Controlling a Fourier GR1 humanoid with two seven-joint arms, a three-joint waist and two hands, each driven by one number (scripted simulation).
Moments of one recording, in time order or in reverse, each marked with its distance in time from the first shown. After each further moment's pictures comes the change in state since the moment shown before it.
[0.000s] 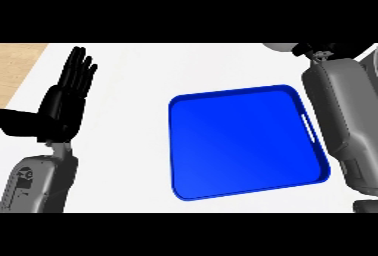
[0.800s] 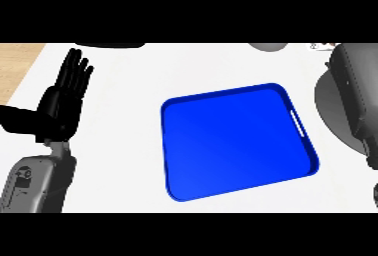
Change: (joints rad) left arm 0.002 0.003 0.021 0.024 -0.005 0.018 0.012; right arm -0.137 -0.092 -0.136 0.233 0.328 -0.014 0.173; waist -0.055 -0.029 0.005
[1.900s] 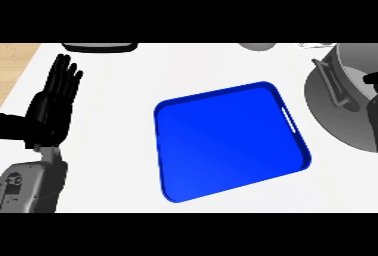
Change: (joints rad) left arm 0.040 0.013 0.040 -0.009 0.009 -0.008 -0.005; right arm 0.275 -0.093 -0.252 0.031 -0.093 -0.260 -0.169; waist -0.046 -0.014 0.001
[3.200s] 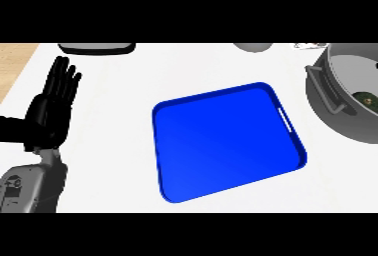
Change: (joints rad) left arm 0.016 -0.008 0.004 -0.013 -0.014 0.006 0.002; right arm 0.039 0.046 -0.250 -0.121 -0.622 -0.430 -0.507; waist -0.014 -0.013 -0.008
